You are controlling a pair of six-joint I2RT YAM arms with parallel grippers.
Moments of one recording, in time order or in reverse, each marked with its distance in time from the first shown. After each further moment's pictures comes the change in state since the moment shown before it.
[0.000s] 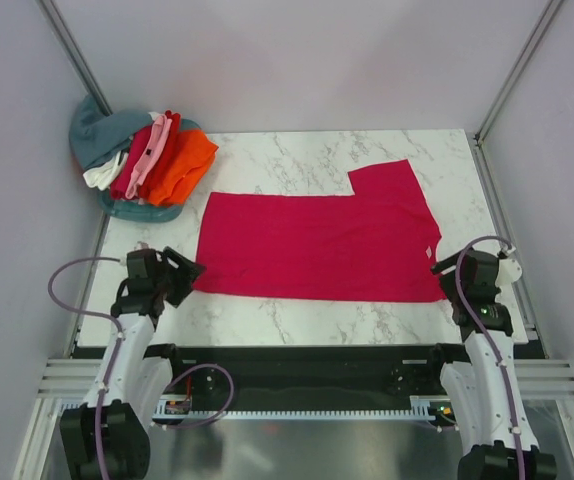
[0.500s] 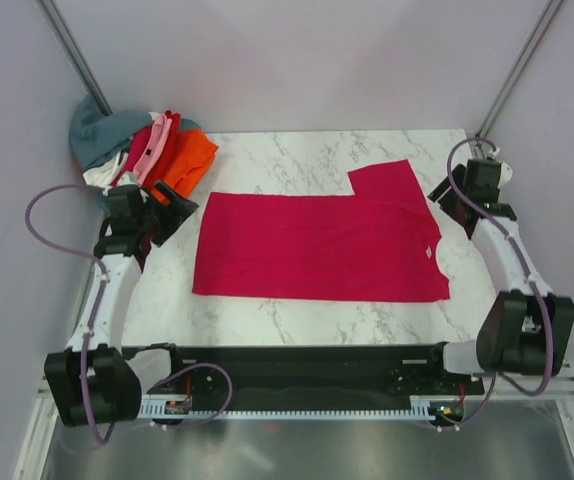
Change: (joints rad) left arm -0.004 0.300 0.507 0.007 0.011 0.150; right arm 0.009 0.748 0.601 0.211 -0.096 -0.268
